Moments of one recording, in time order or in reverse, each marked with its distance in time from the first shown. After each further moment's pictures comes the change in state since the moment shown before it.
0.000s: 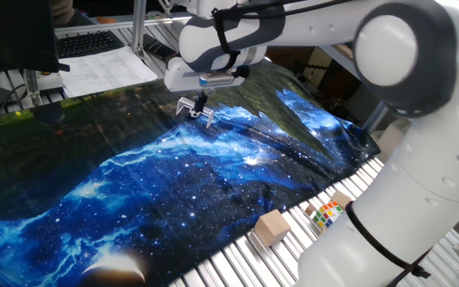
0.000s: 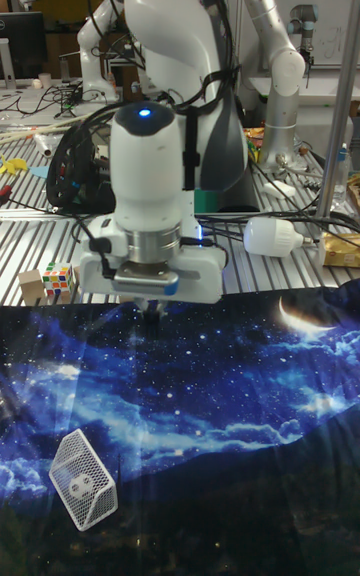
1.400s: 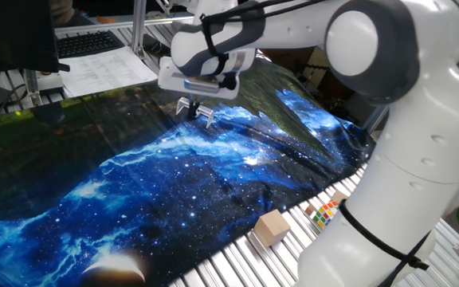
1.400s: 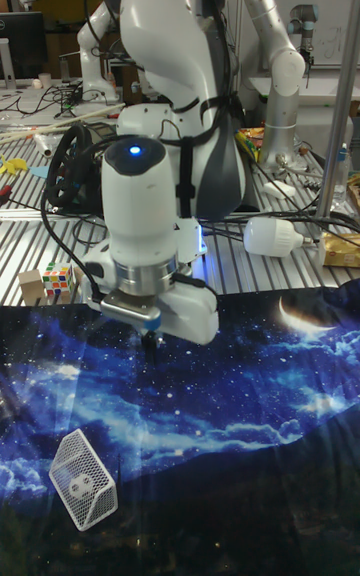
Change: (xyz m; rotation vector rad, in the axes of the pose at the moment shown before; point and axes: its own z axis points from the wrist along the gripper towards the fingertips) arm -0.024 -0.003 0.037 -0.026 0.028 0.332
